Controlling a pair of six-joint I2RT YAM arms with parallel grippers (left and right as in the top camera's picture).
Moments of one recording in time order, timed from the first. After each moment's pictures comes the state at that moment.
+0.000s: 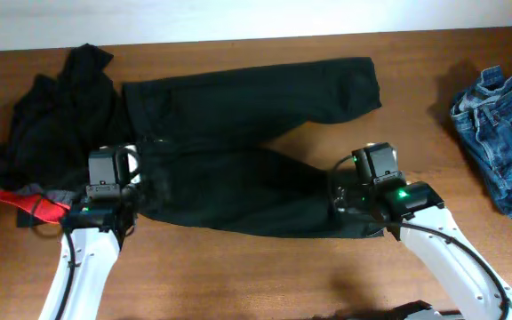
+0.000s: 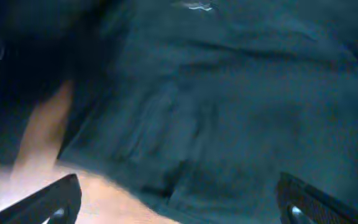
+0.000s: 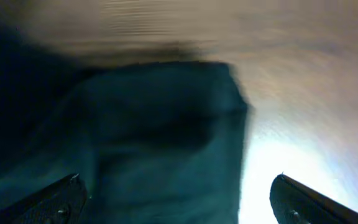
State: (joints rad) left arm 0.00 1.25 0.79 -0.54 0.04 -0.08; right arm 0.25 1.27 0.80 -0.69 0.16 0.26
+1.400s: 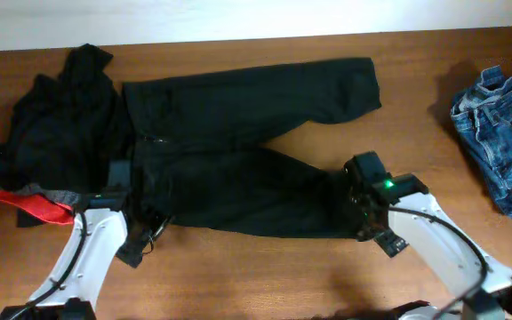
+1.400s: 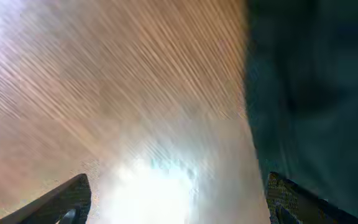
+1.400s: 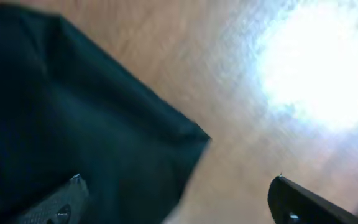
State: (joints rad) left arm 0.00 1.43 0.75 -0.84 -0.02 -0.99; right arm 0.25 1.42 0.80 -0.93 0.27 1.25
